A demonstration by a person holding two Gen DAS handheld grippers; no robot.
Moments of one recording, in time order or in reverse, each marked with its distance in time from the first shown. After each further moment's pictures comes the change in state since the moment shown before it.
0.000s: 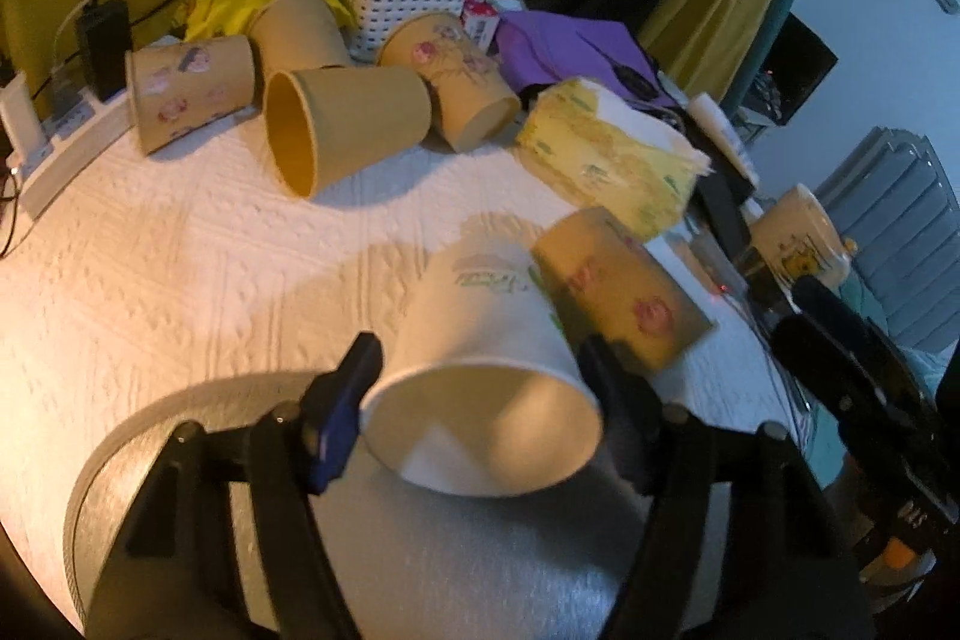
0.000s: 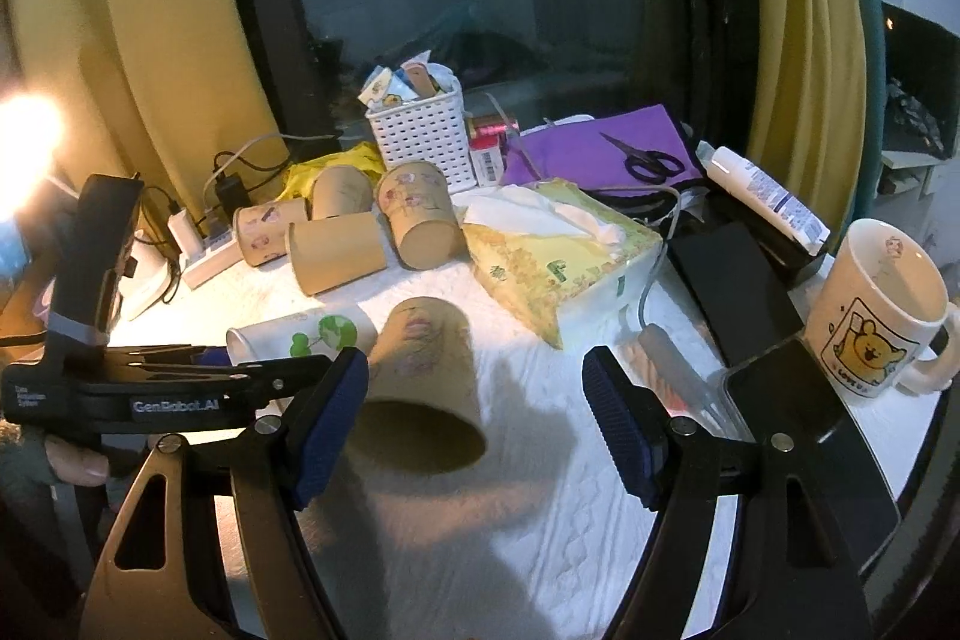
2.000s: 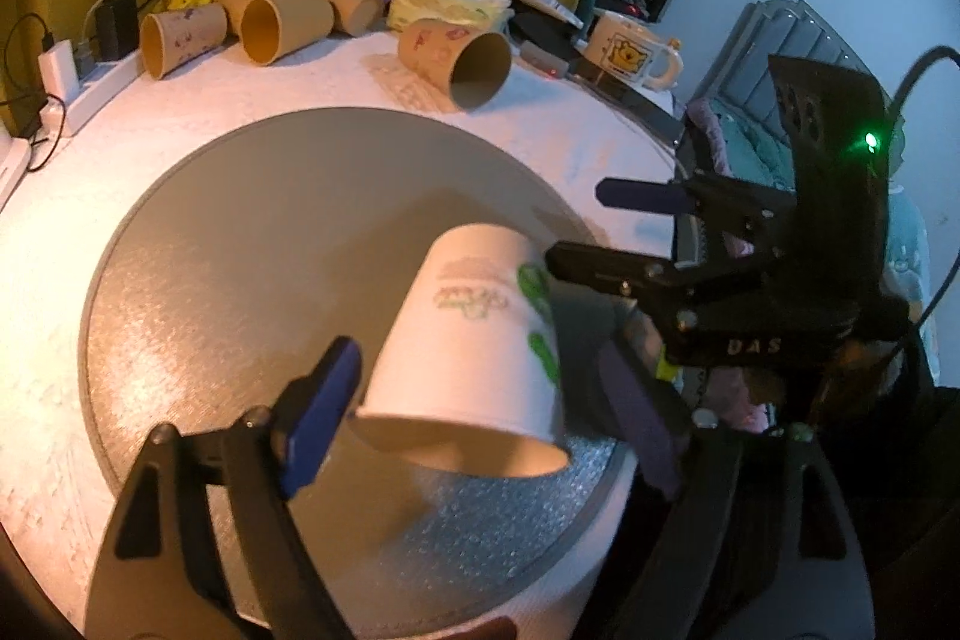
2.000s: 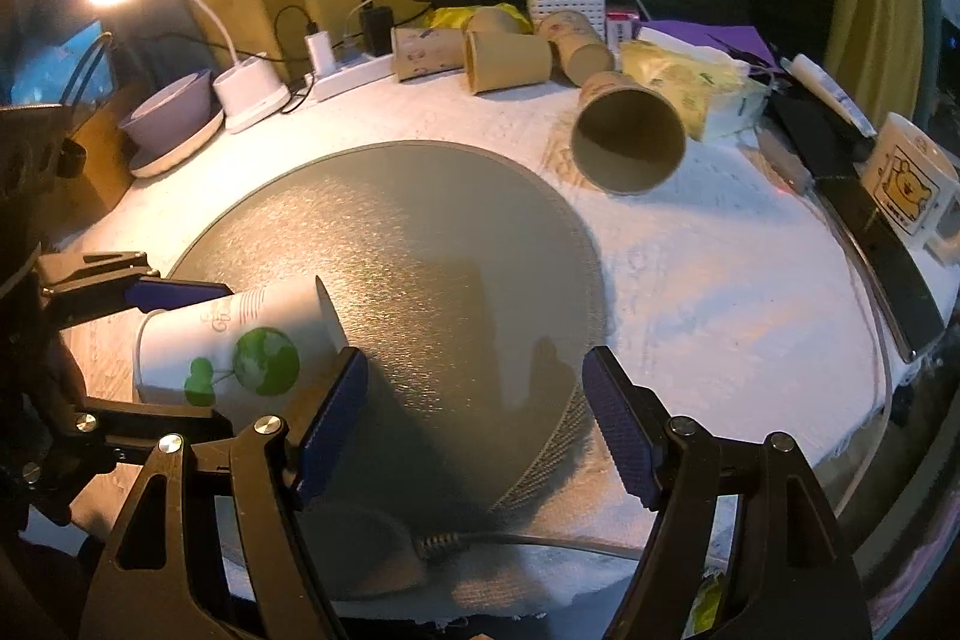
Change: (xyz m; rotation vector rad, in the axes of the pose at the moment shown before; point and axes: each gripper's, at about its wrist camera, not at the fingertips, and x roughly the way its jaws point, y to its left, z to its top) left arm -0.117 0.002 -0.170 0.286 0.043 -0.152; right arm -0.051 0.096 -0.118 -0.158 0.199 0.090
